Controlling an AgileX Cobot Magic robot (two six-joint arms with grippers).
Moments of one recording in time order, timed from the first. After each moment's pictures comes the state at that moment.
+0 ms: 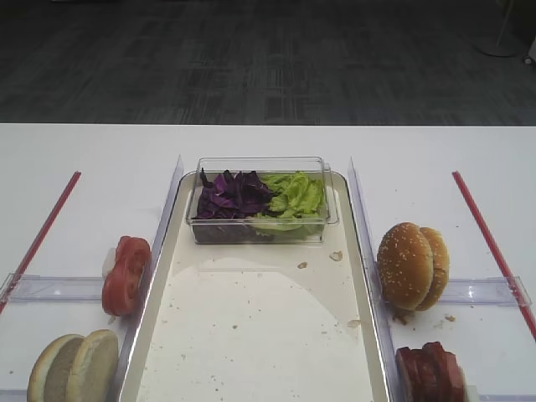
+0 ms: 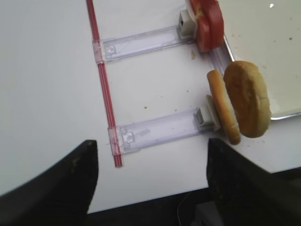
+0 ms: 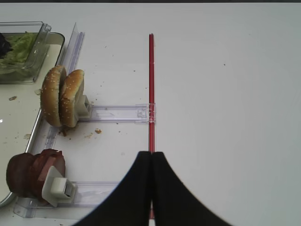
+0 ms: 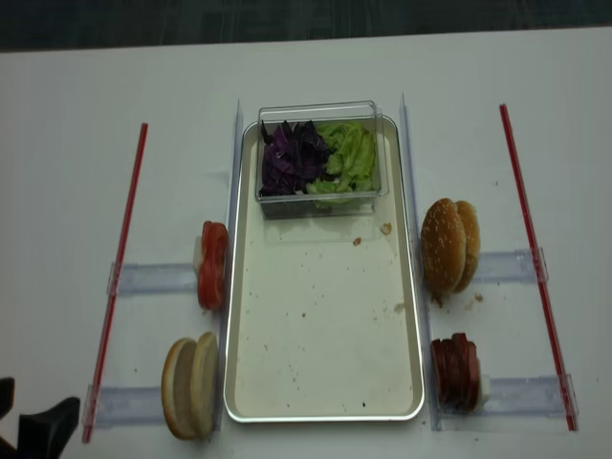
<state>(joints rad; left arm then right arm) 0.00 0.33 -0.54 -0.07 1.18 0.15 0.01 -0.02 -0.48 0.02 1.13 0.00</state>
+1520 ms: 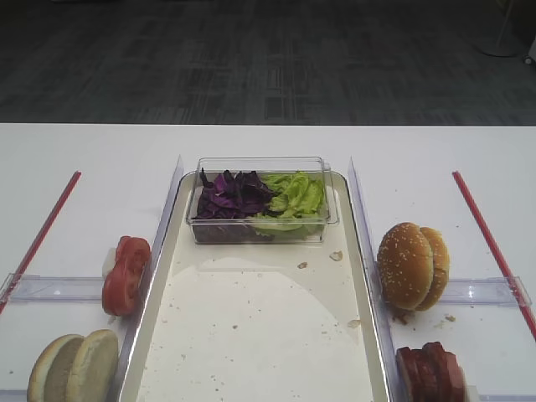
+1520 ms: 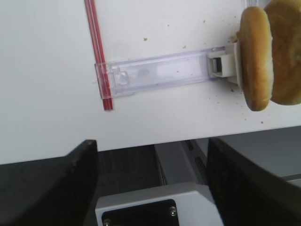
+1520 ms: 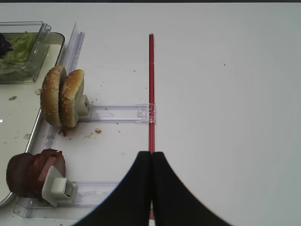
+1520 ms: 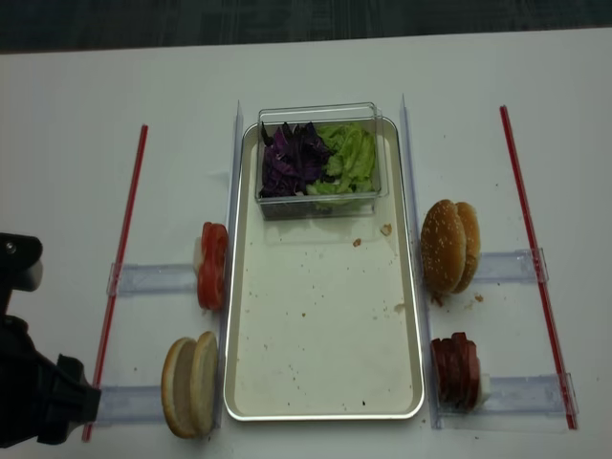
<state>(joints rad) 0.00 0.84 -0.62 -0.03 1.23 0.08 0.01 -0.02 -0.48 0.02 1.13 0.00</state>
